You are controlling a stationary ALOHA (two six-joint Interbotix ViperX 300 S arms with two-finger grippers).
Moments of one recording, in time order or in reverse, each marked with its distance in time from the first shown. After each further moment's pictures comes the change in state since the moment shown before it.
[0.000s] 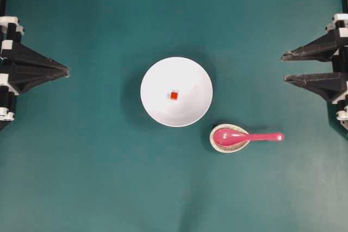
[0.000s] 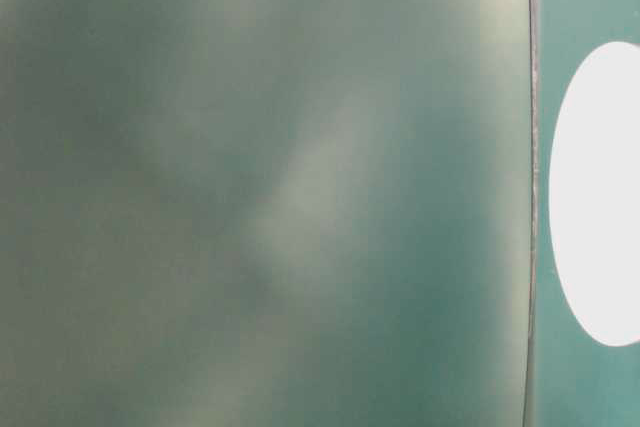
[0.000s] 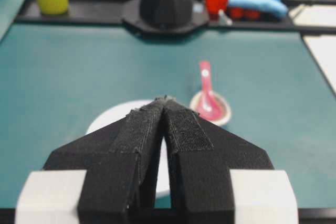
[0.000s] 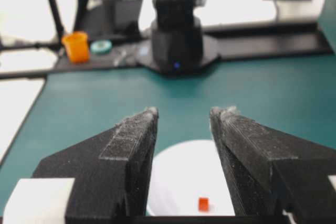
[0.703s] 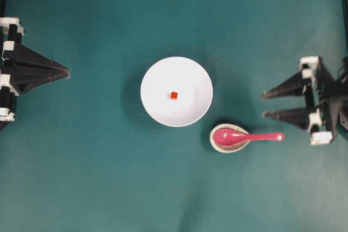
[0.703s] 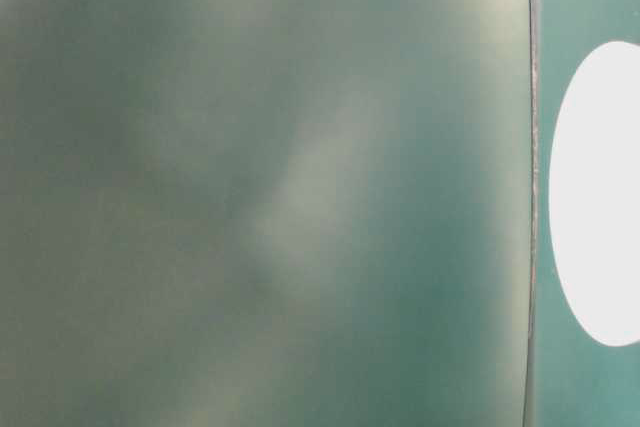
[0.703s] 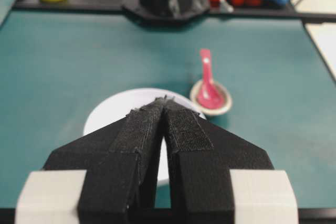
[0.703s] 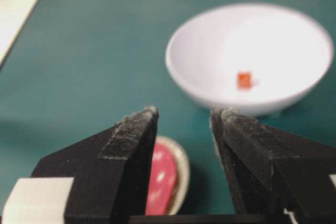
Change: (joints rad) left arm 0.000 0.000 -0.002 0.000 0.026 0.002; right arm 0.204 0.422 0.253 0.150 -0.515 0.005
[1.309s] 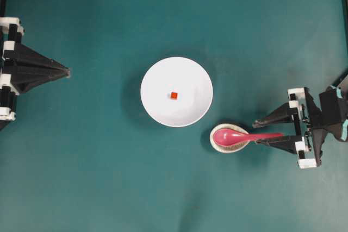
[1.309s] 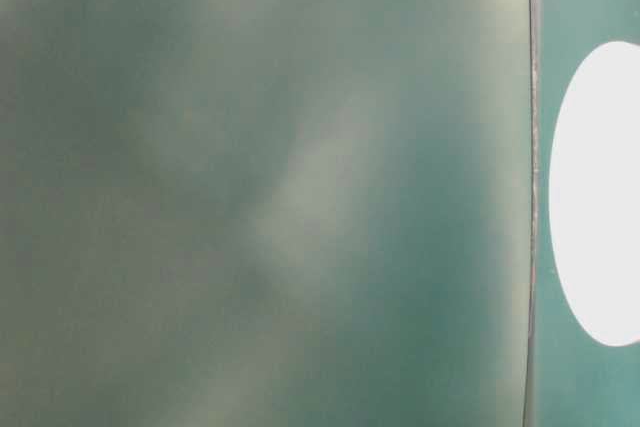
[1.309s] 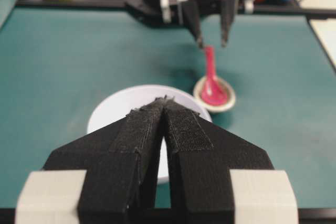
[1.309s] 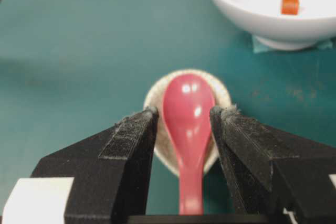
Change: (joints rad) left arm 0.006 -0.002 0.000 0.000 0.009 0.008; right arm 0.296 0.416 -0.005 0.279 -0.325 -0.002
